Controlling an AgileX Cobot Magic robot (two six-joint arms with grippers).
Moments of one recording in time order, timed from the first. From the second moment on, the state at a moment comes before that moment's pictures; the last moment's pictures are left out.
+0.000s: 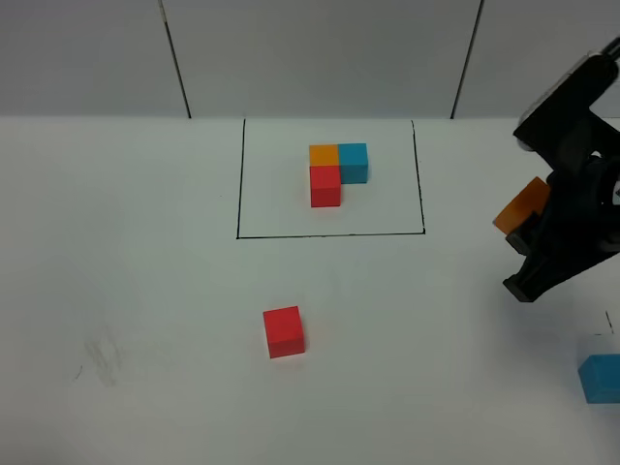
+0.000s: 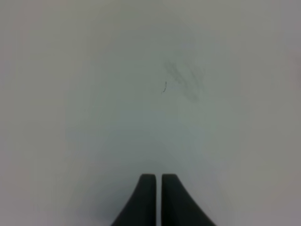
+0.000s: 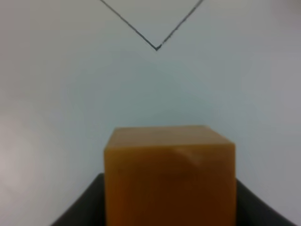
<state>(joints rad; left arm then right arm) 0.02 0.21 -0.51 -0.03 1.07 -0.06 0.39 1.30 -0.99 -0.09 0.70 -0.36</state>
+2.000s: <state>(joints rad) 0.02 0.21 -0.51 -0.03 1.07 -0.06 0.53 1.96 -1.66 0.14 0.85 -1.09</state>
